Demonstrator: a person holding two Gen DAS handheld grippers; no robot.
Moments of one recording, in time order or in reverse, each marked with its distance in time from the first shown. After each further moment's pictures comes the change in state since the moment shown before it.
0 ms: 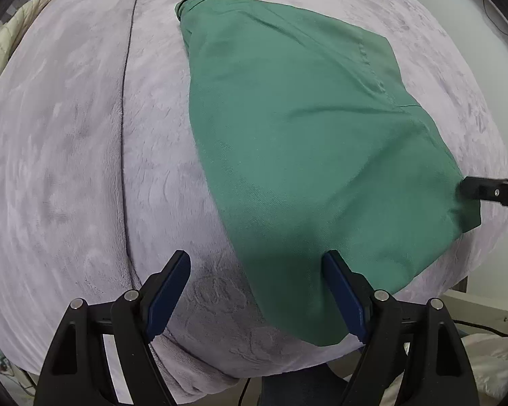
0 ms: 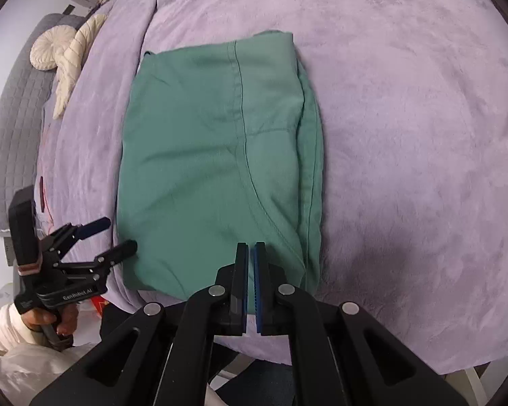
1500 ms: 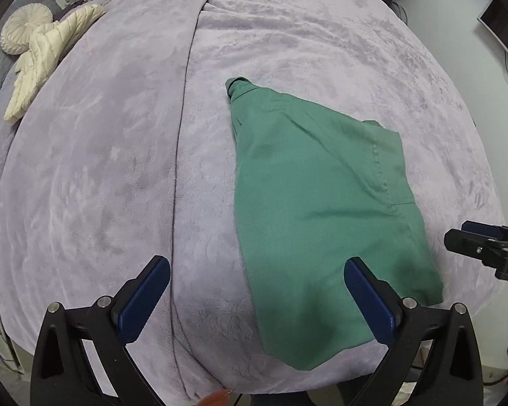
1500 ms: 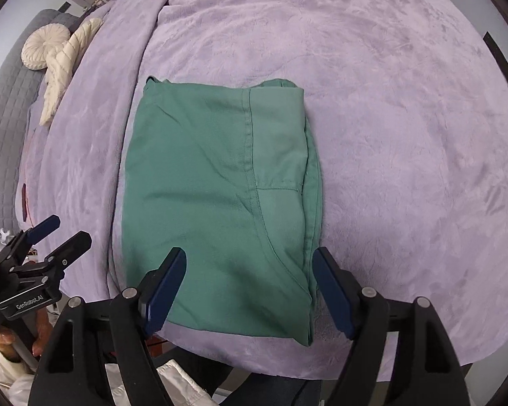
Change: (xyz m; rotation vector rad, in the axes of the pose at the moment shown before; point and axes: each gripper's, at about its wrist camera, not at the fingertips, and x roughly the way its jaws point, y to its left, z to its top) left arm -0.074 0.018 0.035 -0.157 -0.173 0.052; right arm -0.040 0.027 0.032 -0.030 -0.090 -0.125
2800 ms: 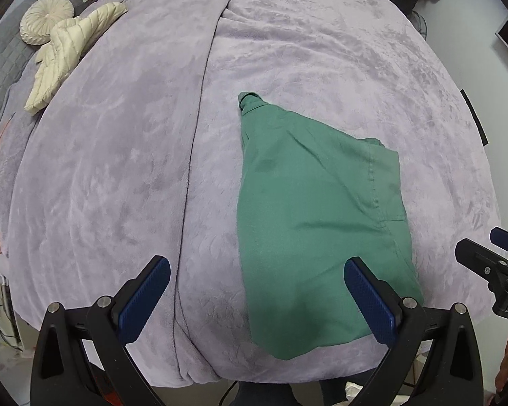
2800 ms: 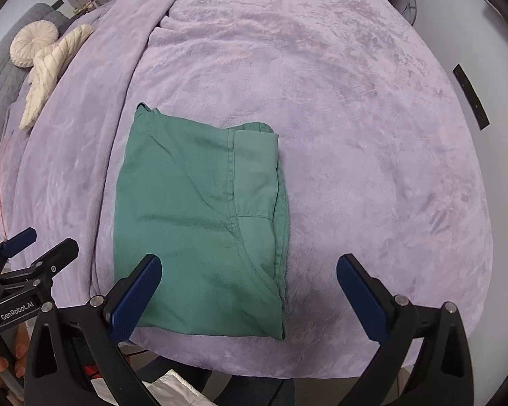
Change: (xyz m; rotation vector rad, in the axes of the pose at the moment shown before) left arm -0.034 -0.019 0.012 -0.063 -0.002 0.075; right arm -0.046 0.030 0.008 -0.038 -0.092 -0.190
